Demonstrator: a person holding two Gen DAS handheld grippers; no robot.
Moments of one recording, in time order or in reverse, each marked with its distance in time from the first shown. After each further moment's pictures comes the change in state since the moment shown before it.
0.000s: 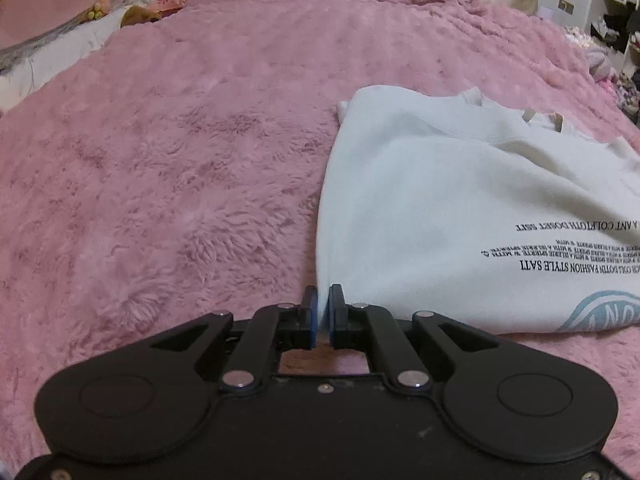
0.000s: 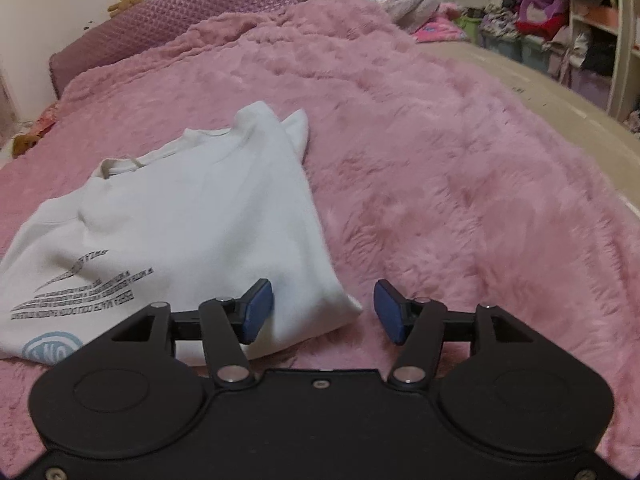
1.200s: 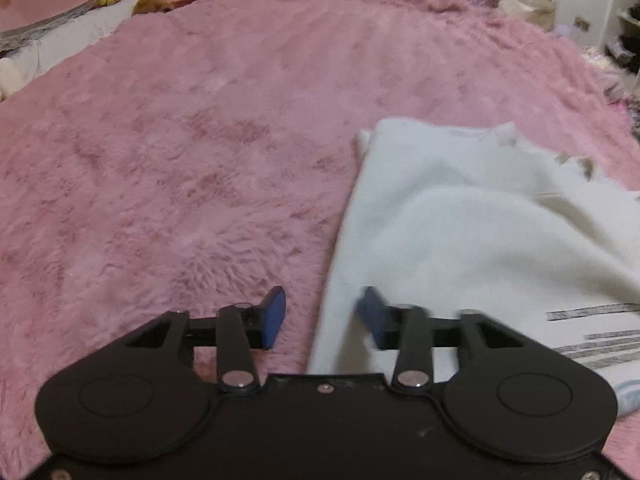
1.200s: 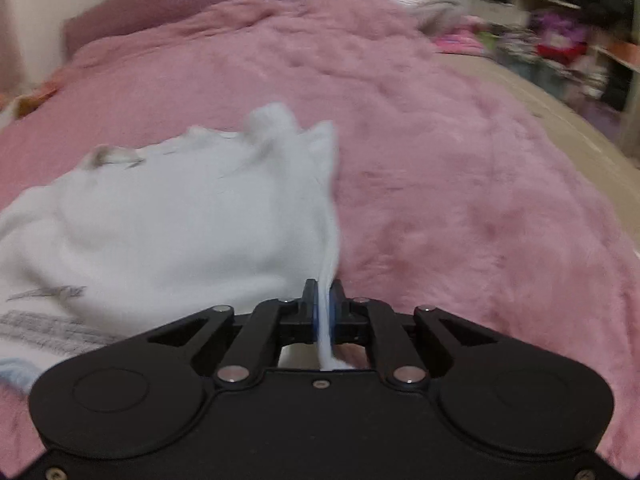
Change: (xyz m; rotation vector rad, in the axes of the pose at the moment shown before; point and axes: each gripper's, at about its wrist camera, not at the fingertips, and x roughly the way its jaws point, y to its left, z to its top) left arm 0.016 0.009 0.022 -0.055 0.009 0.040; right arm 0.015 0.016 0.010 -0.089 -0.007 -0.073
